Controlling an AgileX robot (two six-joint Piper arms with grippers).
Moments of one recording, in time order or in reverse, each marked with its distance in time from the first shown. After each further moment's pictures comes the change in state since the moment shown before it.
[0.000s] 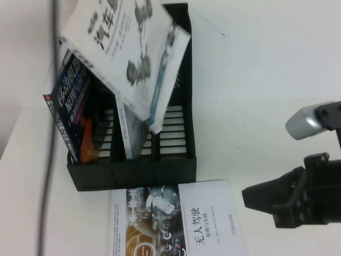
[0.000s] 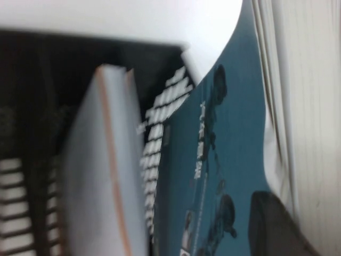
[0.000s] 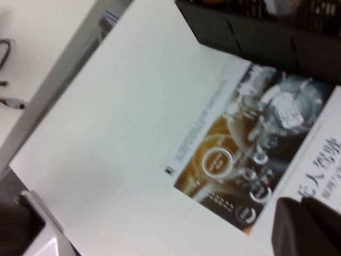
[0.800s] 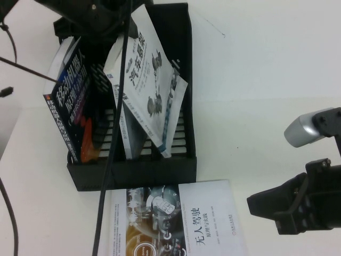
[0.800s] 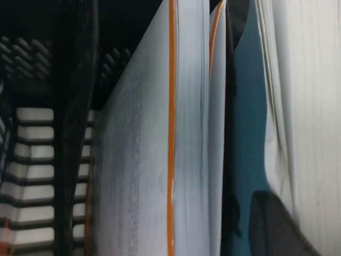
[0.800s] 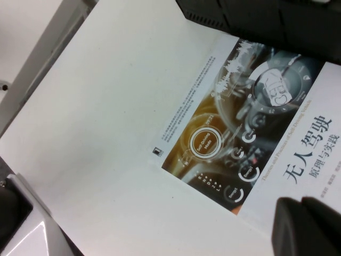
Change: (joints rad) right arm 0.000 -0.001 0.000 -0.080 0.036 0.062; left arm -0.115 0.231 0.000 0.231 -0.079 -0.220
